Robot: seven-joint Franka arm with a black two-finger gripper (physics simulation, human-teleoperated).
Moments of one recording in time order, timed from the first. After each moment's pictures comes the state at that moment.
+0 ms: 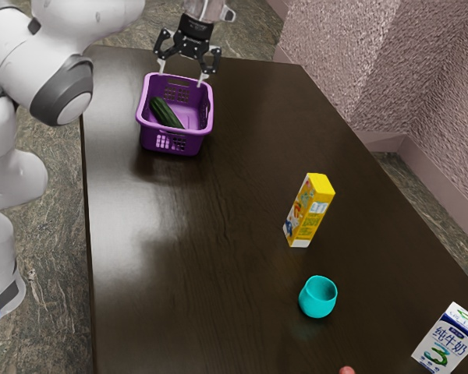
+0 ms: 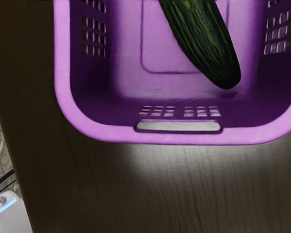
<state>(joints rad) -1.25 0.43 2.03 -1.64 -0.35 1.25 -0.57</state>
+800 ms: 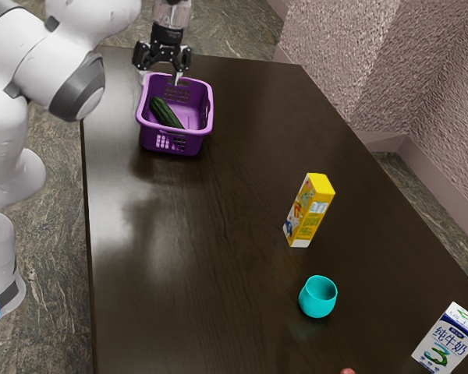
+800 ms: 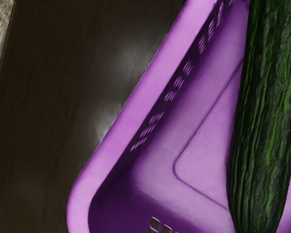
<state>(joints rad) -1.07 0.45 2.01 -1.82 -0.42 1.45 -0.88</state>
